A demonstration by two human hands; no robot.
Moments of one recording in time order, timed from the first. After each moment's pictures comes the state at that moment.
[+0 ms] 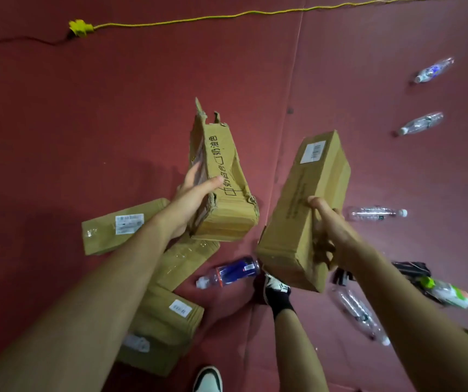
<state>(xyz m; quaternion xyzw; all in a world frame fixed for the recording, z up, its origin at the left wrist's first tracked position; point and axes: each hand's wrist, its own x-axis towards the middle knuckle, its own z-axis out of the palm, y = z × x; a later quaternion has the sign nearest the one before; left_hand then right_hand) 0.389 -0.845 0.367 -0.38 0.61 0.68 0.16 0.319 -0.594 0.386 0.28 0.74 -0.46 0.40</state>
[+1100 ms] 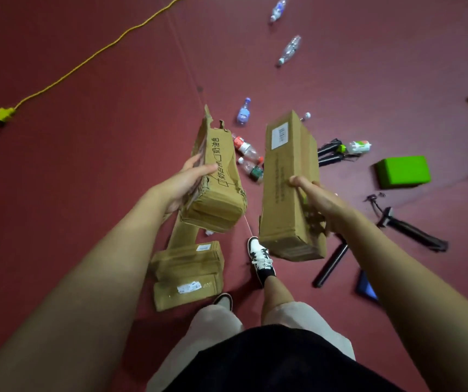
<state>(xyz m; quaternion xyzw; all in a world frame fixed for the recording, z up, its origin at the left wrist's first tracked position) 0.513 -0.775 0.611 -0.18 0.69 0.57 0.41 0.578 -0.515 0.623 0.36 0.71 -0.51 0.33</state>
